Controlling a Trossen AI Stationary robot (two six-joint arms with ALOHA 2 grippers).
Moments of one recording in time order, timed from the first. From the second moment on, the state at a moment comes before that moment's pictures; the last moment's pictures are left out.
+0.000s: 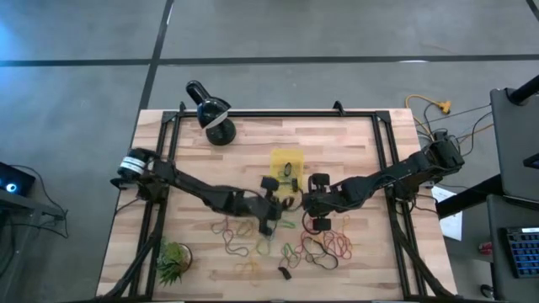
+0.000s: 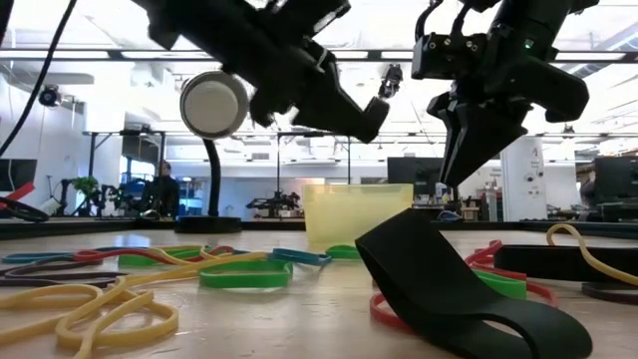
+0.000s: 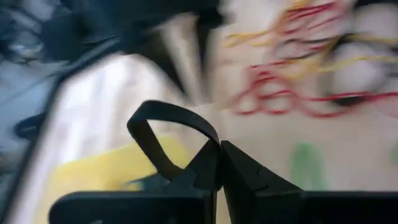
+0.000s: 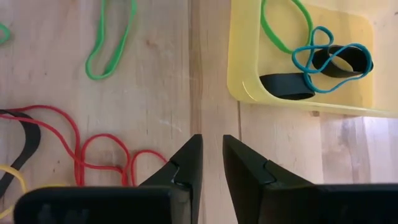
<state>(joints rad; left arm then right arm) -0.24 1.78 1.07 0.17 -0.38 0.30 0.28 1.58 0.96 -0.57 0.29 0.23</state>
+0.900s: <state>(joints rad) 0.01 1.77 1.07 0.09 -0.23 0.20 0.28 1.58 0.96 -0.53 0.29 0.23</state>
